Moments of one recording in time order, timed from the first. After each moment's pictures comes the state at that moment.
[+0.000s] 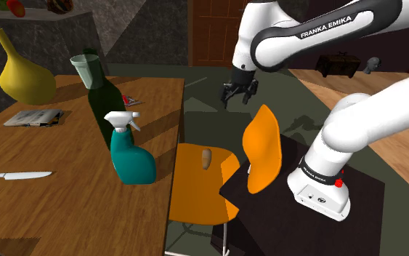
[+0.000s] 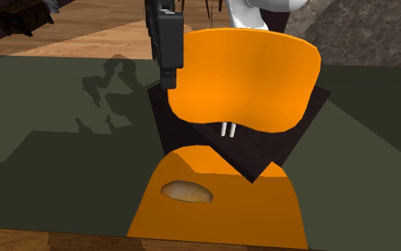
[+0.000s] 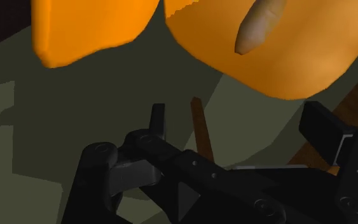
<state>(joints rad) -0.03 -0.68 0.24 -2.76 0.11 2.19 0.56</state>
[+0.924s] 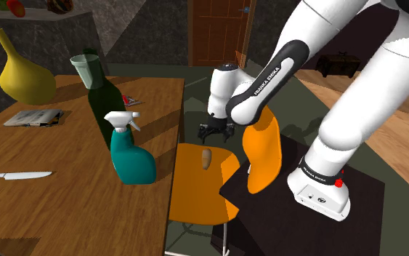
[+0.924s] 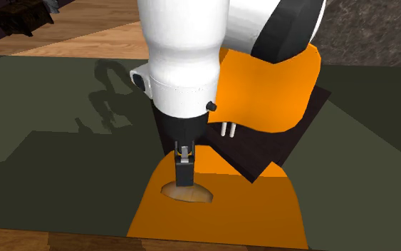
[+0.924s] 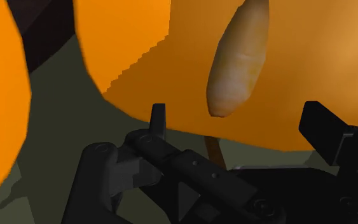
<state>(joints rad) -0.13 -0.10 0.51 -2.76 0.02 2.73 1.06</state>
